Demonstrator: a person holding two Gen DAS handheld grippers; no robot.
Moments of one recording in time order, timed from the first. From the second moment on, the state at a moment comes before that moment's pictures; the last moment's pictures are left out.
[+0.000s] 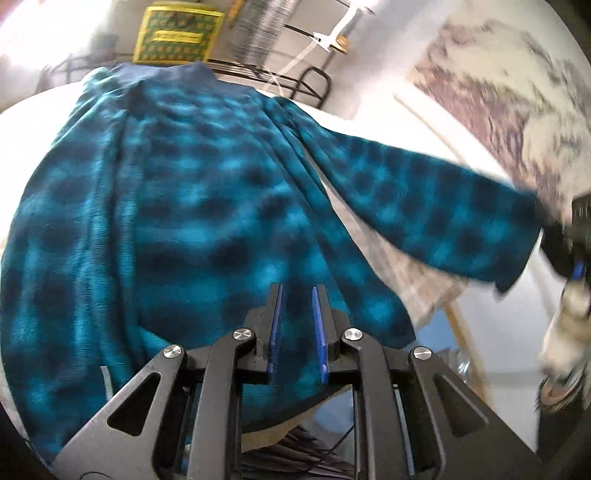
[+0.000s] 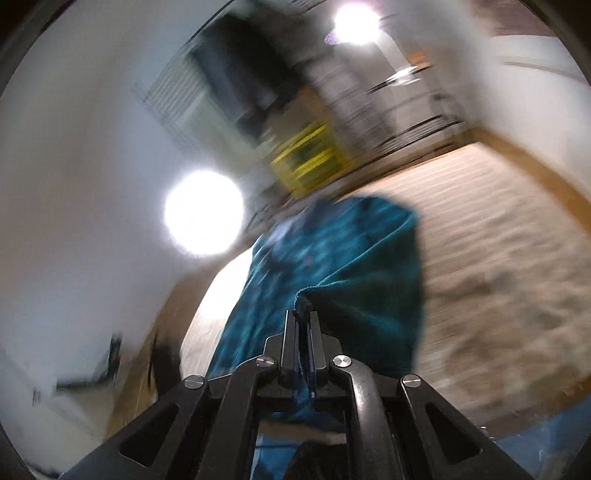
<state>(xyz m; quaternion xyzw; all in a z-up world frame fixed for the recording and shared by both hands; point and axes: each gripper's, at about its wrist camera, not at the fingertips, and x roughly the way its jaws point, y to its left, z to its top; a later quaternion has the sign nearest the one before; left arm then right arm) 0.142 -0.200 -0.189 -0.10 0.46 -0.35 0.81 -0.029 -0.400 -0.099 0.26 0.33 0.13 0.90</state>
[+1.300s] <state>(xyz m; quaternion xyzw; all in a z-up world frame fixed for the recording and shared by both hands) 0.157 -0.258 -0.237 -0.13 0.50 -0.40 0.76 0.203 -0.425 -0.138 0.13 0.43 0.11 0.88</state>
